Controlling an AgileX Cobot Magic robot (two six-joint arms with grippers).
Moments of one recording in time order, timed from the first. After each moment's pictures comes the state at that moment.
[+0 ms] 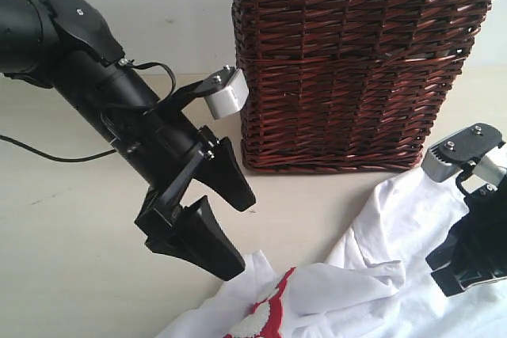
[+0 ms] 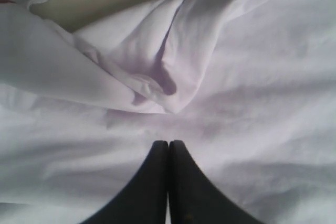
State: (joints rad) left arm -0.52 1.85 -1.24 -0.88 1.22 1.46; right arm 0.15 1.31 -0.54 0.52 0.66 -0.80
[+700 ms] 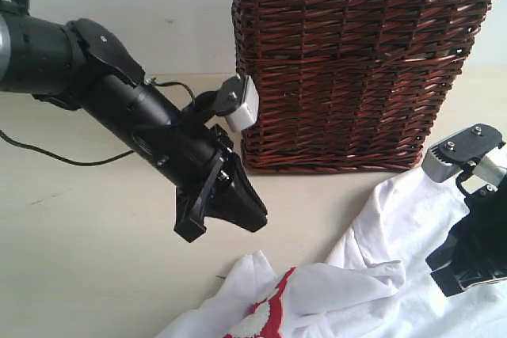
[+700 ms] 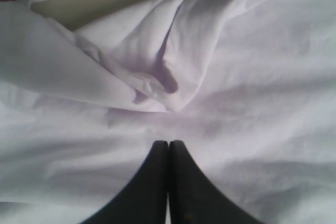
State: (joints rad) left arm -0.53 1.94 -1.24 -0.96 1.02 1.62; right arm 0.15 1.31 -0.54 0.52 0.66 -0.79
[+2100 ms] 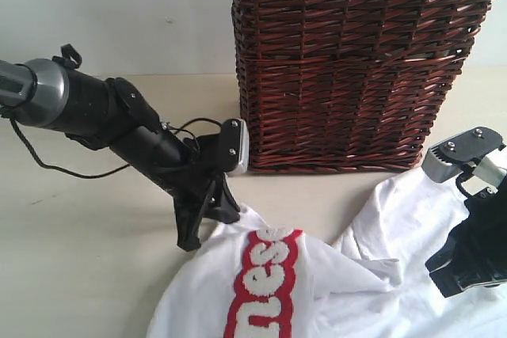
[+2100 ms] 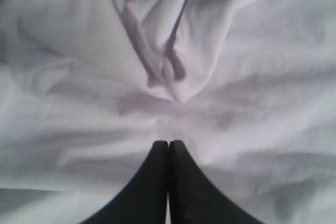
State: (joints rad) left arm -0.49 2.14 -1.25 -0.87 0.61 1.84; right arm 0.15 1.31 -0.54 0.52 0.68 -0.76
